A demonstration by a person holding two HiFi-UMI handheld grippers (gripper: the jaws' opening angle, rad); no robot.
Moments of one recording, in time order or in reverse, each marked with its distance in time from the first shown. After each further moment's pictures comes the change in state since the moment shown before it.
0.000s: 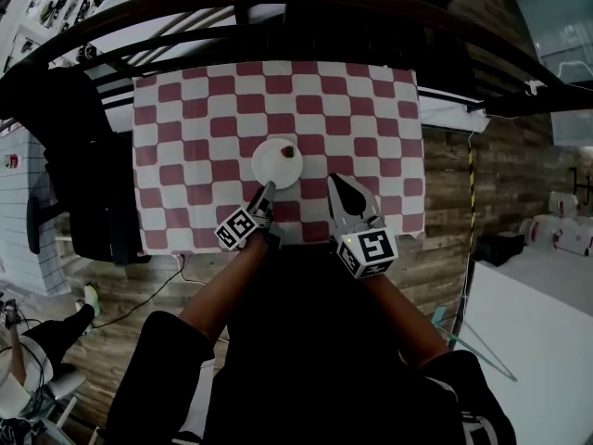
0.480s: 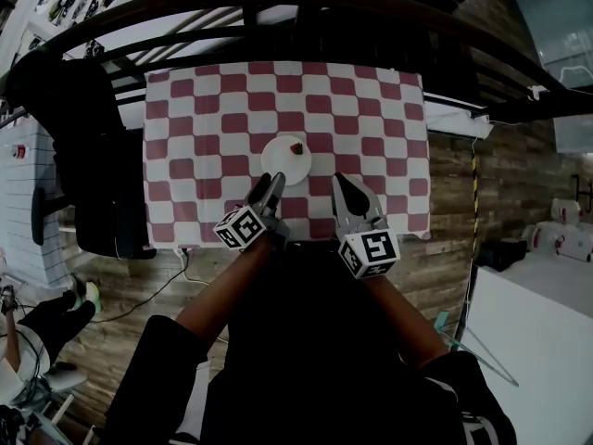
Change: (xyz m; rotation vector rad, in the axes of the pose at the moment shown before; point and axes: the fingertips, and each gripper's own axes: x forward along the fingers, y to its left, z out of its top) left arm -0.037 -0.098 0.036 0.280 -0.068 -0.148; right arm -0.012 0.024 0.007 0.022 -0.042 -0.019
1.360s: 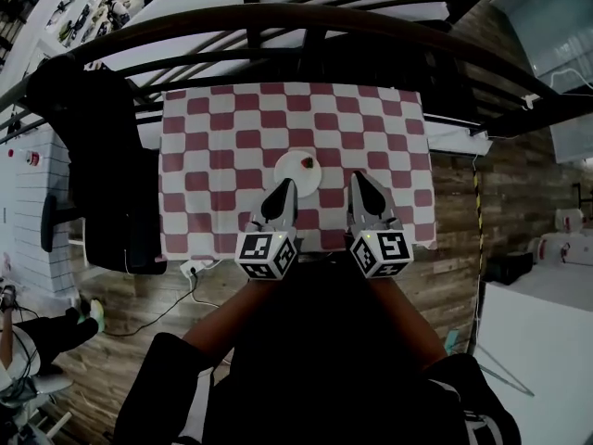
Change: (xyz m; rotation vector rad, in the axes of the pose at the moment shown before) left arm -0.054 -0.134 0.056 0.603 -0.095 0.038; right arm -0.023 0.006 0.042 0.015 -0.120 -0.105
